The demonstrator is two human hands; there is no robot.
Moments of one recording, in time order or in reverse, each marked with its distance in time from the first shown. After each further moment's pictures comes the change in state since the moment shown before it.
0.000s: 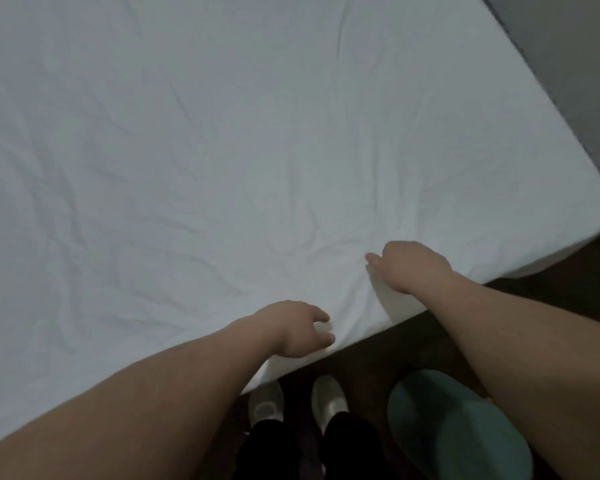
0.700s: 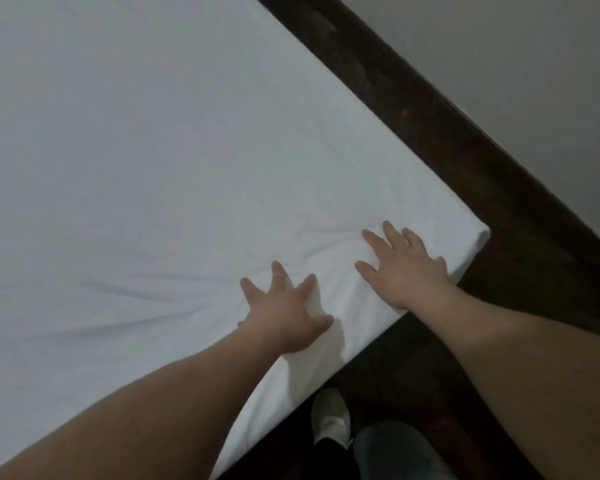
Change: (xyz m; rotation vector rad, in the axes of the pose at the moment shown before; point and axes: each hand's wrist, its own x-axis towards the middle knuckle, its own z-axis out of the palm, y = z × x) left_hand 0.221 0.279 -0.090 0.227 0.139 -0.136; right_hand 0.127 0.305 -0.064 0.181 0.146 0.078
